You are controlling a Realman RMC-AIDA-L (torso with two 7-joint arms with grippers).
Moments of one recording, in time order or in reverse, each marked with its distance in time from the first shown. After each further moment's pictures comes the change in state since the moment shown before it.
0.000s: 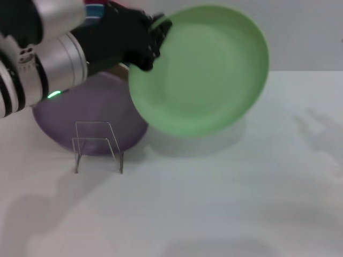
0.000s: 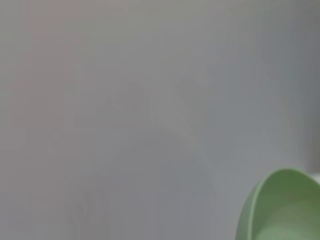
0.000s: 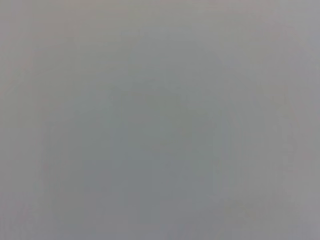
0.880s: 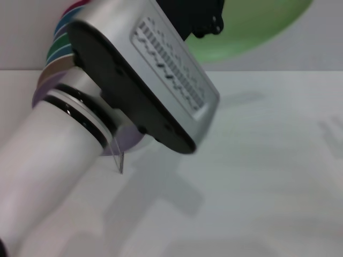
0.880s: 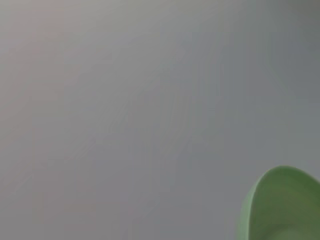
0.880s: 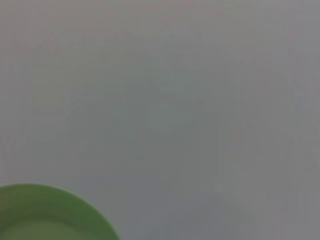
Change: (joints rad) left arm 0.035 0.005 0.576 0.011 -0.041 0.883 0.698; right arm -0.006 0.002 0.113 -0.133 0.004 0.077 -0.018
